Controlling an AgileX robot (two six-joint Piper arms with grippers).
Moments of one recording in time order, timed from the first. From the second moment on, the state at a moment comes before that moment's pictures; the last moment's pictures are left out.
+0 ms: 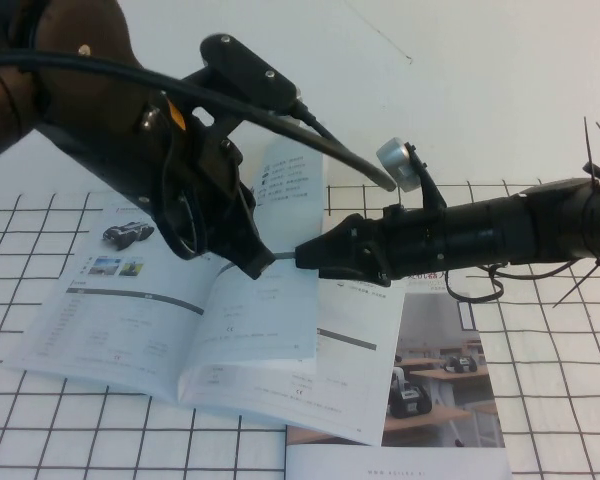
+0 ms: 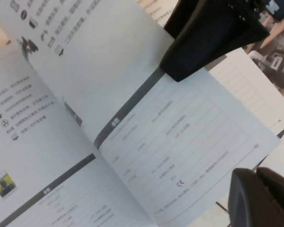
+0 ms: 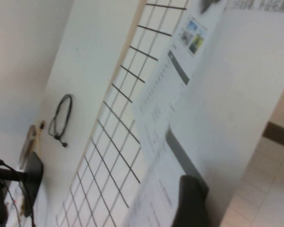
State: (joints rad) right arm 0.31 2.15 -1.35 1.60 0.99 -1.16; left arm -0.52 1.52 -1.48 -0.12 1.10 0.37
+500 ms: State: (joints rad) right arm 0.31 2.15 -1.35 1.69 1.03 -1.19; left arm -0.85 1.40 -1.26 0.19 0.94 0.19
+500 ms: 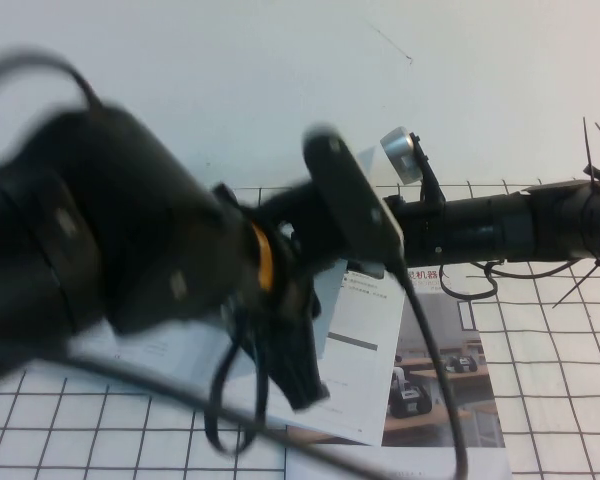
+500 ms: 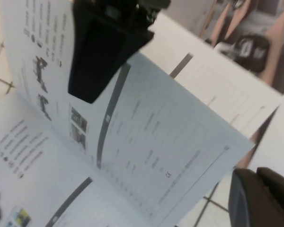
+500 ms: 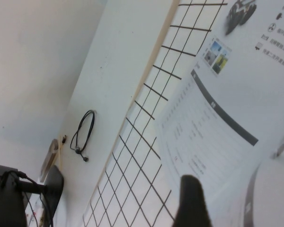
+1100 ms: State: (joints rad) right arm 0.31 2.15 -1.35 1.69 1.06 -1.19; left arm -1.20 1.35 -0.58 1.53 0.61 -1.30
